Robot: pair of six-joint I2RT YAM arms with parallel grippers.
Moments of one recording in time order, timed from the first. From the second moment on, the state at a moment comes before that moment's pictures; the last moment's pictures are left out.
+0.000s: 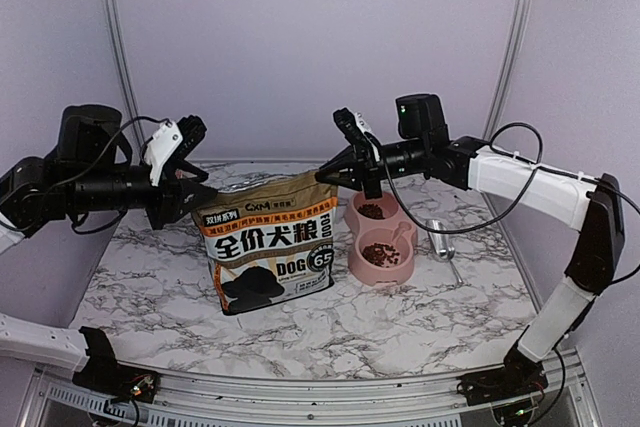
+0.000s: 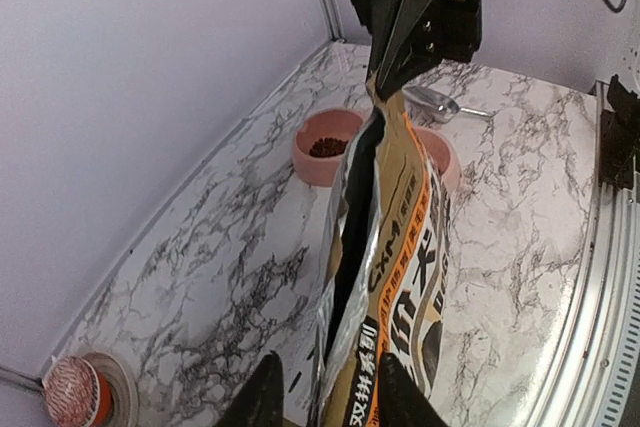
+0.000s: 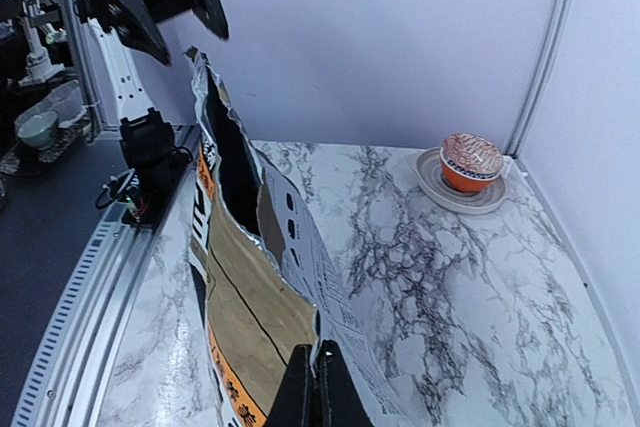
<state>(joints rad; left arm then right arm) -0.86 0.97 1.19 -0.68 -0.01 0.25 0.65 1.65 1.42 -0.16 -0.95 -0.35</state>
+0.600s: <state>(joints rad) -0.94 1.41 1.63 -0.74 0.23 0.22 0.72 1.41 1.18 -0.10 -0.72 -0.49</state>
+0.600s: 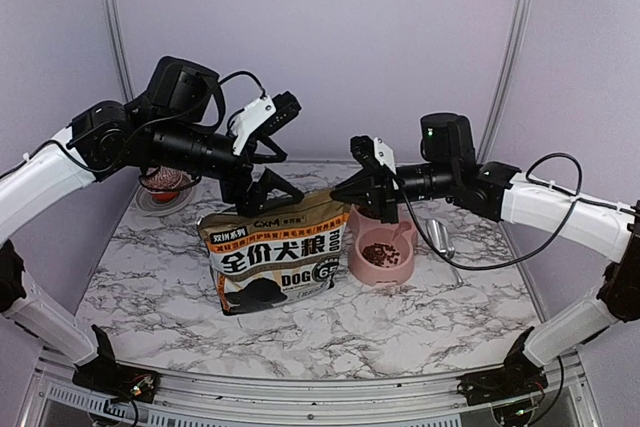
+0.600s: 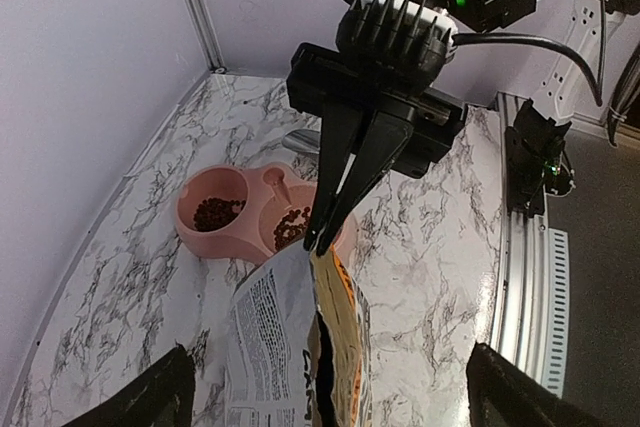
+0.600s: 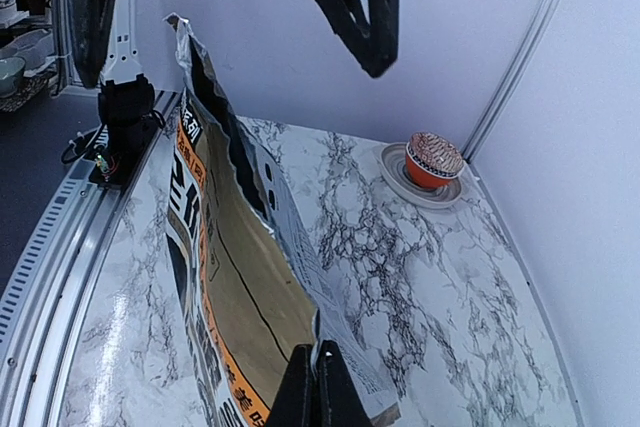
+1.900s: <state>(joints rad) -1.06 1.64 1.73 -0.81 -0.07 0.29 0.67 1.34 1.12 -0.07 -0.84 -0.44</state>
